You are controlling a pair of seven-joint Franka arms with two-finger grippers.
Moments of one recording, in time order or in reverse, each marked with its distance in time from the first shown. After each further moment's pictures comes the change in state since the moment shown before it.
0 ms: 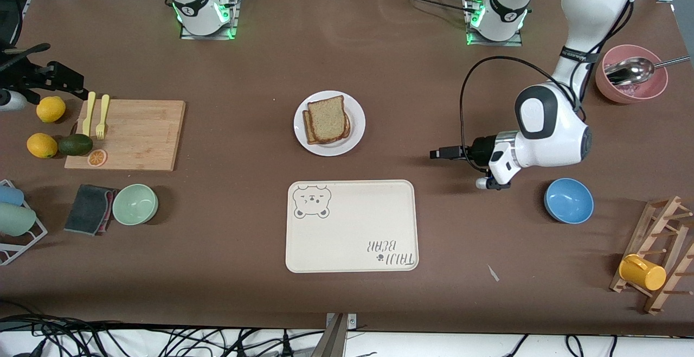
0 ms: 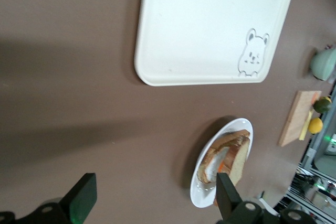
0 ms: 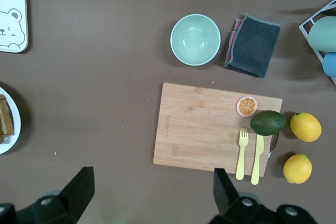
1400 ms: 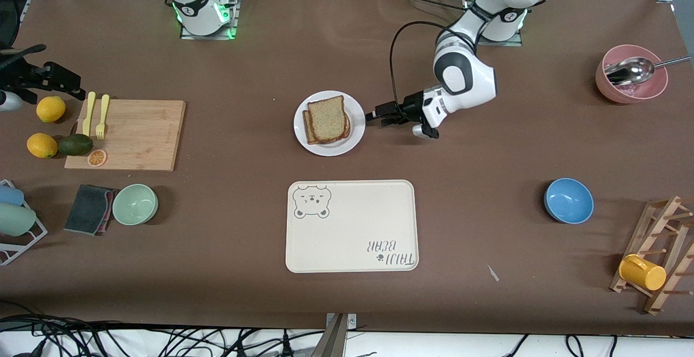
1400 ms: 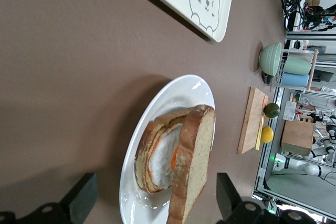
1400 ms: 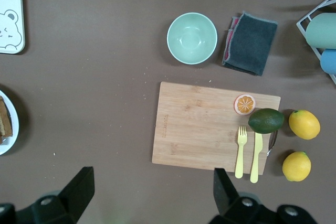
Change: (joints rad) left arm -0.112 0.023 -0.336 -0.265 -0.986 0.455 0.693; right arm -0.006 0.001 -0.007 0.000 0.000 -0.001 0.001
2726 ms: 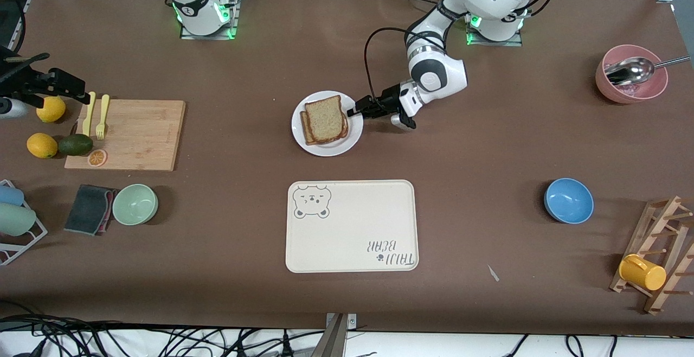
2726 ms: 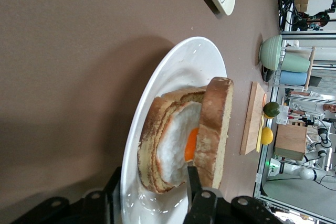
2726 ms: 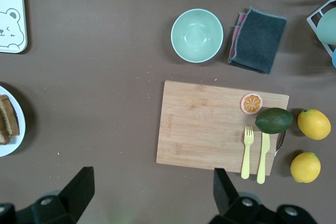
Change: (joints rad) left arm -0.098 0.136 0.000 0.069 -0.289 0.013 0.269; right arm -0.004 0.022 0.000 0.000 0.020 0.001 0.001
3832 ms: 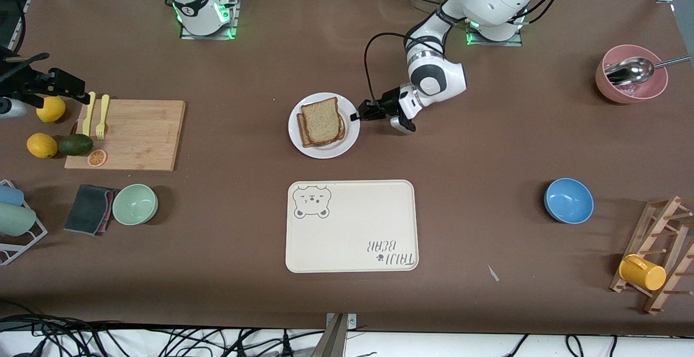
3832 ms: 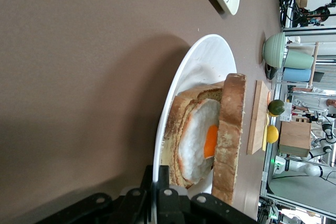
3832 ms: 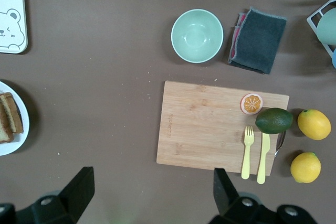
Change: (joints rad) left arm 0.002 0.035 0.007 0.021 0.000 0.000 0.059; right arm 0.000 0.000 0.000 0.001 0.001 0.000 0.000
